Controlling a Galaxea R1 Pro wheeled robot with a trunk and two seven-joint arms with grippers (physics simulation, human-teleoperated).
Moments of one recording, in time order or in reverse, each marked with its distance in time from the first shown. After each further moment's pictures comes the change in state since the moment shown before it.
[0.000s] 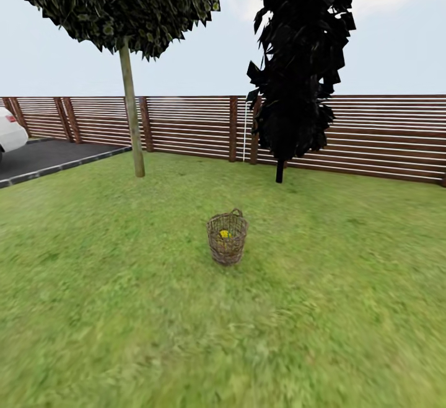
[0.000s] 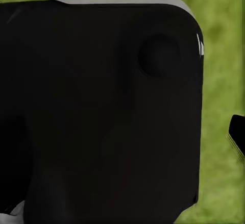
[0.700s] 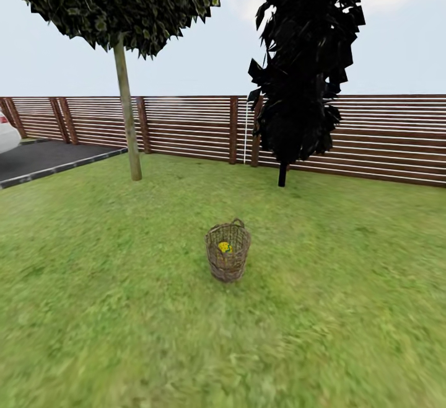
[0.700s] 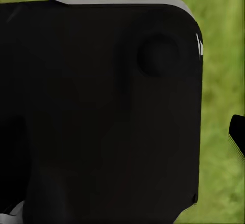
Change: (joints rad) left arm 0.000 0.000 -0.002 0.000 0.000 0.001 0.000; right arm 0.000 -0.001 -0.001 0.000 0.000 0.000 0.000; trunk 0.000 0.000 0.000
